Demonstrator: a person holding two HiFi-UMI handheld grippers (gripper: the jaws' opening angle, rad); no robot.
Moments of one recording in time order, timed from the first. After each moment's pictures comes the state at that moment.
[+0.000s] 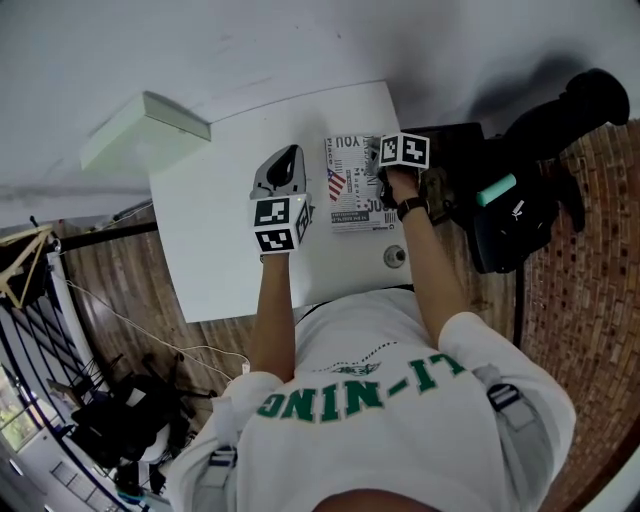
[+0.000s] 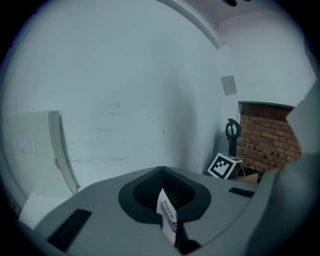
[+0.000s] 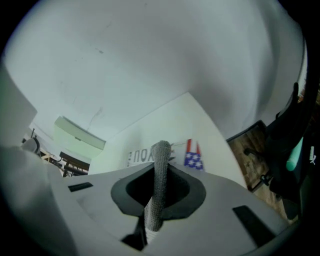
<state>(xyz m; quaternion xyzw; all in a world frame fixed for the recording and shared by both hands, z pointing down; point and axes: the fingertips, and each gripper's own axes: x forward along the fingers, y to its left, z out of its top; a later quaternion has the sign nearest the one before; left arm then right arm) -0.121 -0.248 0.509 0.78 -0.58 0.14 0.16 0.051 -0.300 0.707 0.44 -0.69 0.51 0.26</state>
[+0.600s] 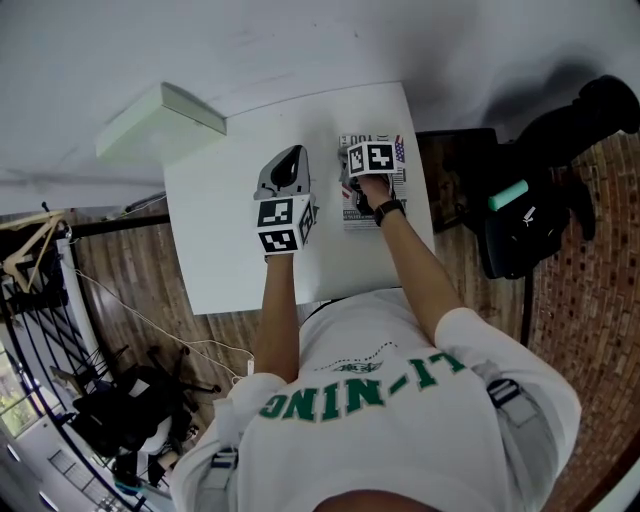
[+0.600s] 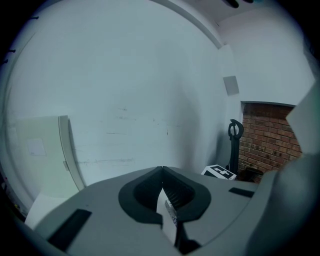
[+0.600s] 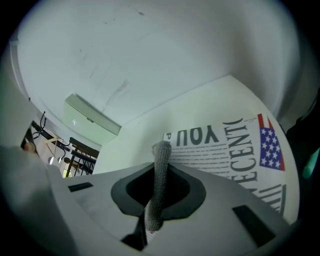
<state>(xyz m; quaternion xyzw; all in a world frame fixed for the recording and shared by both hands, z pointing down) -0.140 -0.235 0.501 0.77 -0.60 0.14 0.16 -0.058 -0.267 0.717 0.37 -0.74 0.49 0.28</state>
